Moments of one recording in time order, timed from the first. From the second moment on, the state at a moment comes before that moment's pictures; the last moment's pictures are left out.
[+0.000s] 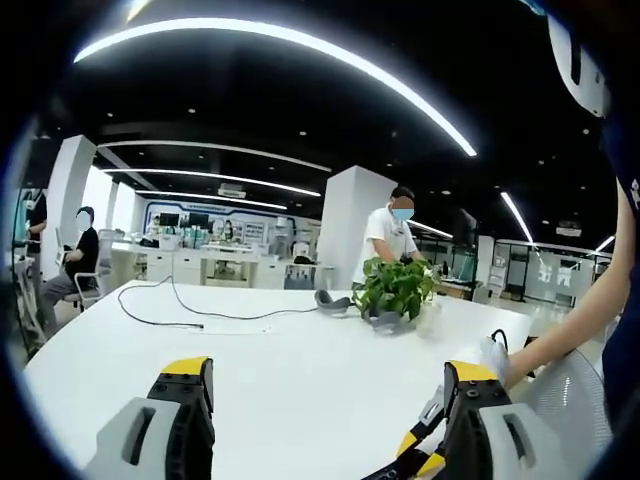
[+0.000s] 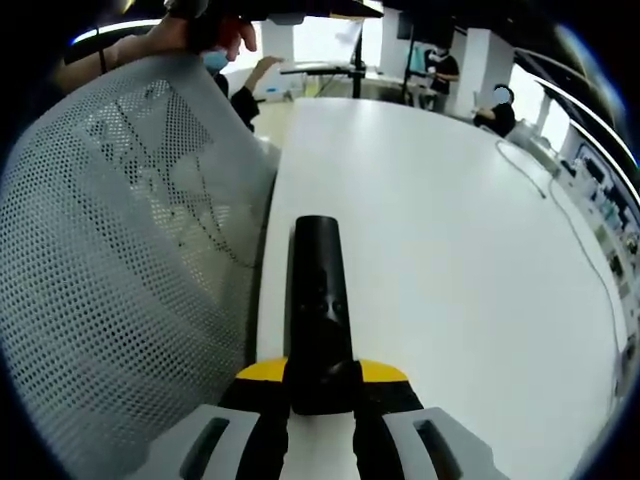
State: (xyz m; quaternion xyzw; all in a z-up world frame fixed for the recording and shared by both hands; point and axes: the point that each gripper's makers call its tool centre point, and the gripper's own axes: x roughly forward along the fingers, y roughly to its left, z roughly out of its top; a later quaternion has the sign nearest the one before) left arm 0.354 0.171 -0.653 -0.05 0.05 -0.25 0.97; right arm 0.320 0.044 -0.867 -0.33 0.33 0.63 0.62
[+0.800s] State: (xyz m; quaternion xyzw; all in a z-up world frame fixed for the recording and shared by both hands) left arm 0.353 0.172 -0.656 -0.04 0.06 -0.25 0.97; right arm 0.329 0.044 -0.867 -0.33 0.33 0.63 0.62
